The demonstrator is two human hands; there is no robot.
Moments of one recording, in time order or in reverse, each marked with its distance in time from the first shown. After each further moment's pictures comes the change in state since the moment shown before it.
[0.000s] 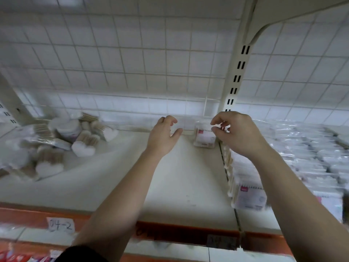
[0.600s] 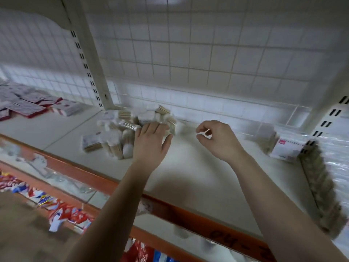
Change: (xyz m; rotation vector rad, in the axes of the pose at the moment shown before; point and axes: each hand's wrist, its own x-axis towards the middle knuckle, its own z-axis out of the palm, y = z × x) left_hand -0.088 -0.133 -0.155 0.662 0.341 0.032; right_hand 0.042 -0.137 0.167 0.198 -0.235 -0.153
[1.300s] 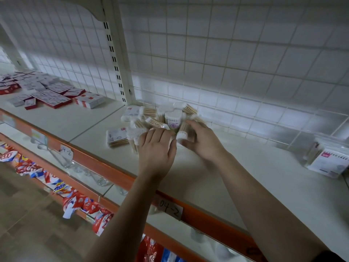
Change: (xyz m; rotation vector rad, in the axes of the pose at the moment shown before) left_hand -0.029 -0.049 -0.009 -0.003 0.105 -0.100; right_hand 0.057 -0.037 0.105 0.006 -0.158 -0.082
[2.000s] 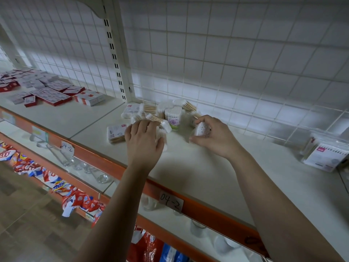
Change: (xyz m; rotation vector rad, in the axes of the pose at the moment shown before) left_hand 0.003 -0.025 -0.013 0.100 -0.062 -0.114; right_hand -0.033 -0.014 -0.039 0.168 0.047 0.103
